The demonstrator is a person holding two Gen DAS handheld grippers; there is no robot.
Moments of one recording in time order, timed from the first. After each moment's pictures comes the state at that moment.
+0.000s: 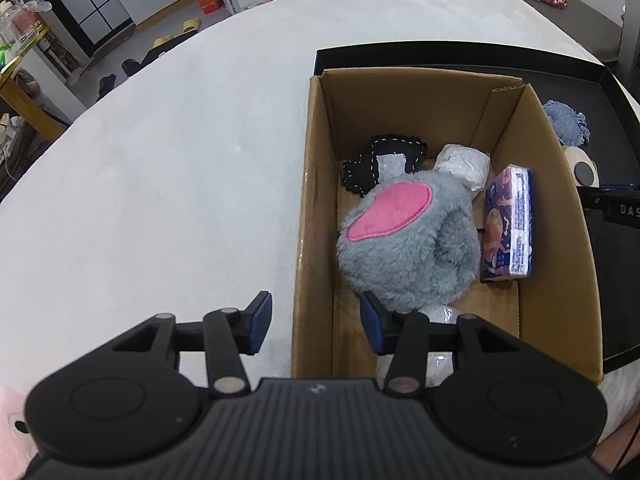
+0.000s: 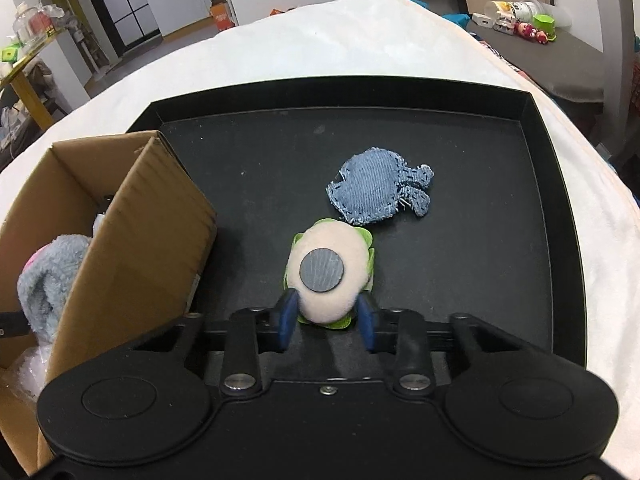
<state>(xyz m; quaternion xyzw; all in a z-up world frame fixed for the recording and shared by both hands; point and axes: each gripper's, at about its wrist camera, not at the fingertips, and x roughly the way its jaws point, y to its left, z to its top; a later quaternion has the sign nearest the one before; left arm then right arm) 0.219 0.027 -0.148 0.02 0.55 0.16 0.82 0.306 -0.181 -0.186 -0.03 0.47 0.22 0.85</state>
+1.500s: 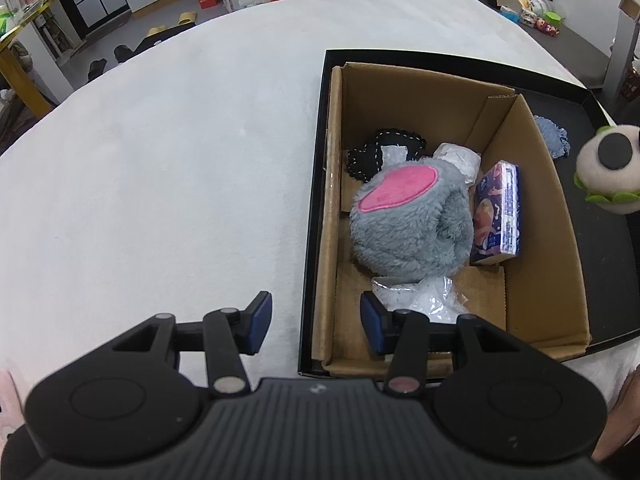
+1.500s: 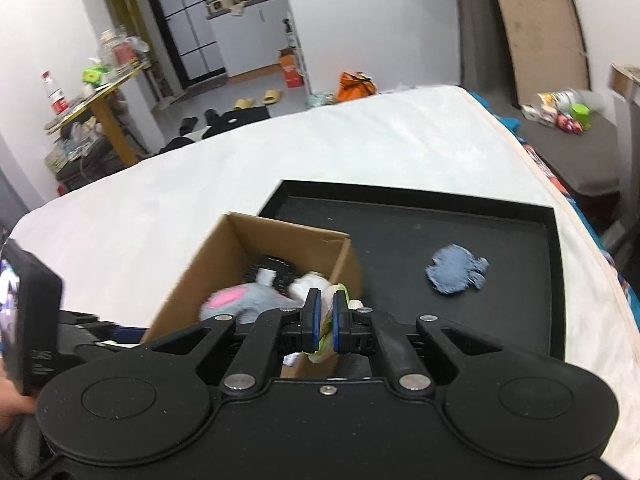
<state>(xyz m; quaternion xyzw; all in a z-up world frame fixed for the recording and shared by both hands) 0.187 0.046 -0.145 -0.03 0.54 0.13 0.83 0.233 -0.151 -0.052 -0.02 0.39 0.30 0.87</state>
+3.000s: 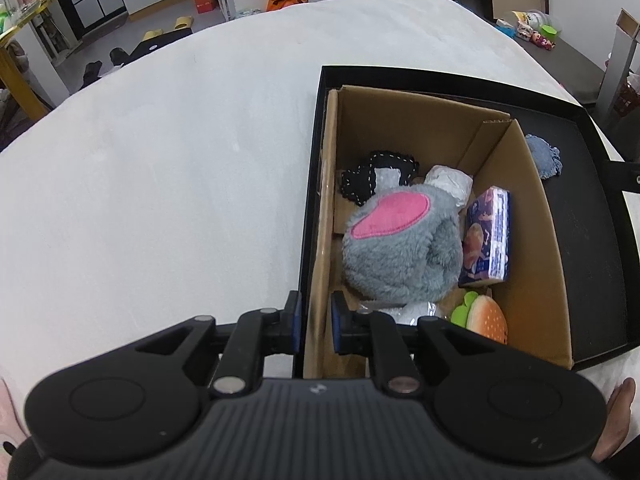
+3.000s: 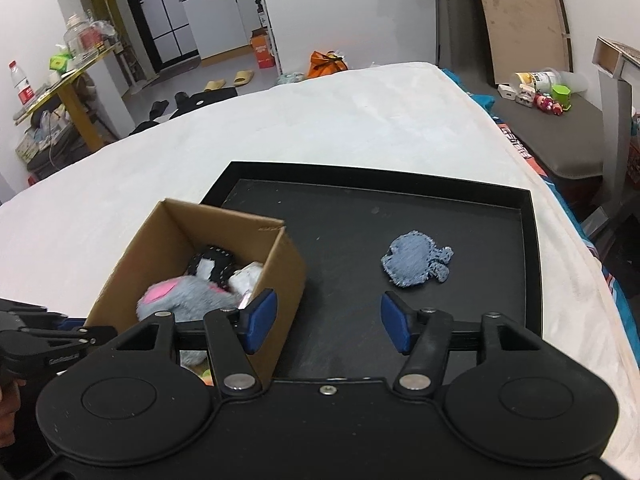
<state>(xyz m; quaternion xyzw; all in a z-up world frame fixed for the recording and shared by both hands) 0.199 0.050 -0.134 -0.04 0.53 0.13 0.84 0.275 -0.168 -0.085 -0.04 0.42 0.26 0.87</state>
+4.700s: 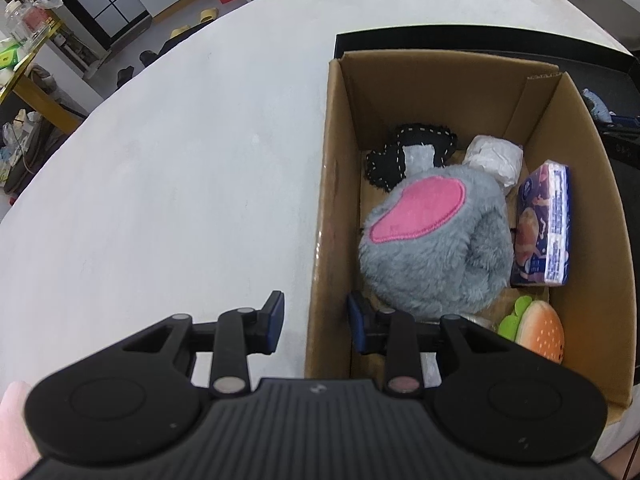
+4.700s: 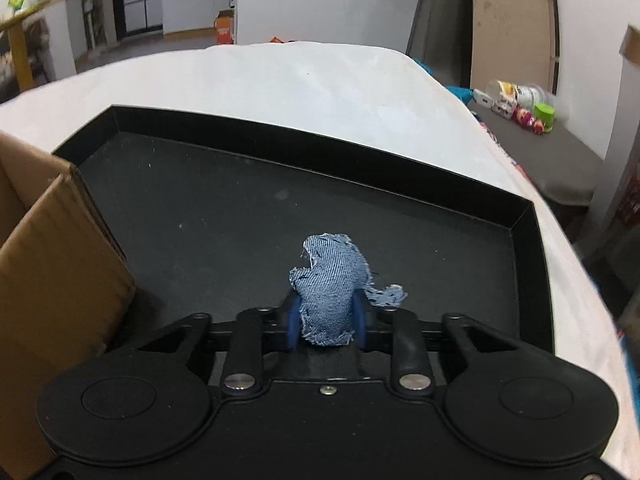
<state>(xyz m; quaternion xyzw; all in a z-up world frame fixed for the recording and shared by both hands) 0.234 0.030 -0.167 0.04 0.57 0.19 0.80 0.349 -0.157 -0.199 -0.14 0.38 0.20 0.89</state>
